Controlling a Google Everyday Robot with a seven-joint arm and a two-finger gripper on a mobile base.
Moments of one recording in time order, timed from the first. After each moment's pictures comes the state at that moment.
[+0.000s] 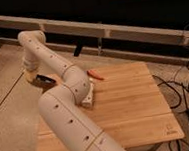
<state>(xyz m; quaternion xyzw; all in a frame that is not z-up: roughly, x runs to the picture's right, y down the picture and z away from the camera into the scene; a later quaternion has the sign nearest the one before) -0.371 -0.043 0.861 -0.45 -0.06 0.29 0.84</state>
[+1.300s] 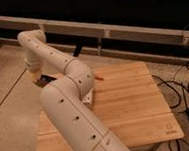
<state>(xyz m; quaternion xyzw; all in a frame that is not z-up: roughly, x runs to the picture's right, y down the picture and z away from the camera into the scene) -0.348 -0.001 0.869 -0.46 0.01 0.29 0.84</state>
